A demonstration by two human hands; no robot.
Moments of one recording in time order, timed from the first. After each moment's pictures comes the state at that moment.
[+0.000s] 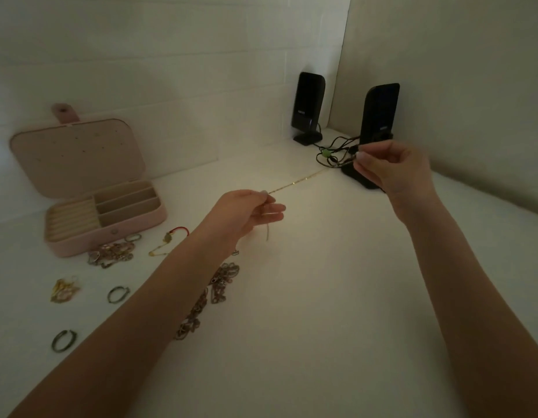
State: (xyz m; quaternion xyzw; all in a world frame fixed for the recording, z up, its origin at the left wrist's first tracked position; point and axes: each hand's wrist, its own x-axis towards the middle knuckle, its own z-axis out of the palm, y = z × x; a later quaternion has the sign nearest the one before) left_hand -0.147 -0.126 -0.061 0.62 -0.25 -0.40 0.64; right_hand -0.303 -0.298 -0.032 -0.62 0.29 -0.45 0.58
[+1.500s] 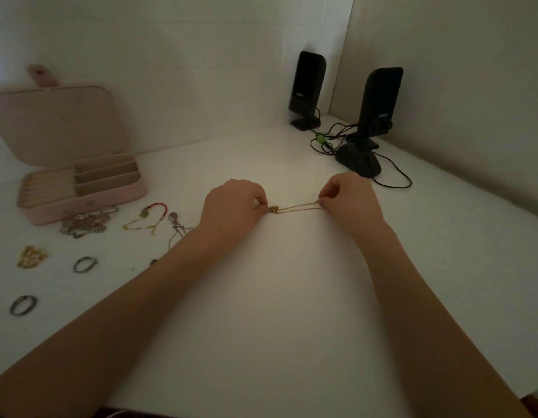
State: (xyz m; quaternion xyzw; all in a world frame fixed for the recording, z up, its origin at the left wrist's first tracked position) left_hand -0.167 -0.145 -0.089 0.85 -0.46 0.06 0.23; right_hand -0.286 -0.309 -0.095 -0.88 0.39 -0.19 0.22
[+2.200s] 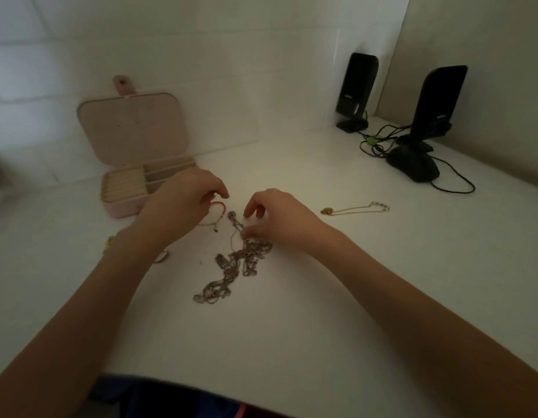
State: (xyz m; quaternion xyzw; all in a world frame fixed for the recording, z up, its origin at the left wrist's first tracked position) left_hand -0.068 -0.027 -0.076 0.79 -0.56 0.14 0.21; right_hand -0.198 -0.170 -0.087 -0.96 0.11 -0.07 0.26
